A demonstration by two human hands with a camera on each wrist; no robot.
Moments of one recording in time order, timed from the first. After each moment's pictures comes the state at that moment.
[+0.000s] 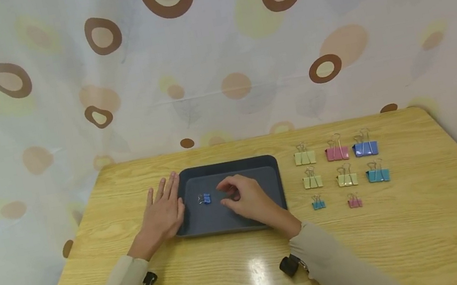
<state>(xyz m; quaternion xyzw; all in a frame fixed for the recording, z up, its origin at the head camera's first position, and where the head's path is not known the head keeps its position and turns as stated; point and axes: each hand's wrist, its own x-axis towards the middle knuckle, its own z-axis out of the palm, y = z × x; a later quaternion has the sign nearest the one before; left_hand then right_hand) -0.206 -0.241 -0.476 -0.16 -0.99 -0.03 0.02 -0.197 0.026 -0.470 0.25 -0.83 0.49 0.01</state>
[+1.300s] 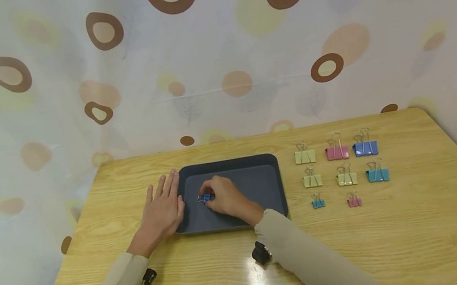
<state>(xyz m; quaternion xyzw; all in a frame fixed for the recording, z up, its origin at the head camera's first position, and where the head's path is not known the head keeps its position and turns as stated) -0.208 -0.241 -0.479 -0.15 -0.99 -0.02 0.00 -0.230 -0.032 -0.486 0.27 -0.88 0.39 -0.01</state>
